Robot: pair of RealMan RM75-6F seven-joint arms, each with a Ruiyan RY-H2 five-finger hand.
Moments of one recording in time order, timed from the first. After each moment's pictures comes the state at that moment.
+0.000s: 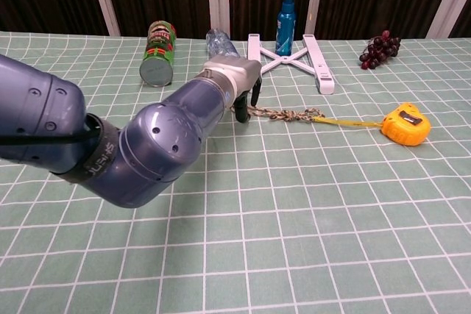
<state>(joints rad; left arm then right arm) -1.31 -2.14 -0.48 -0.80 0.56 0.93 0.93 0.08 -1.07 0.10 -1.78 -1.29 1.32 0.16</state>
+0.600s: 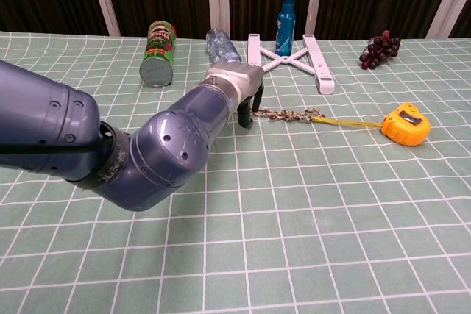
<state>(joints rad) -1.32 -2.19 -0.49 -0.71 0.58 0.88 0.90 0.08 -1.06 0.11 -1.78 -1.28 1.32 0.17</state>
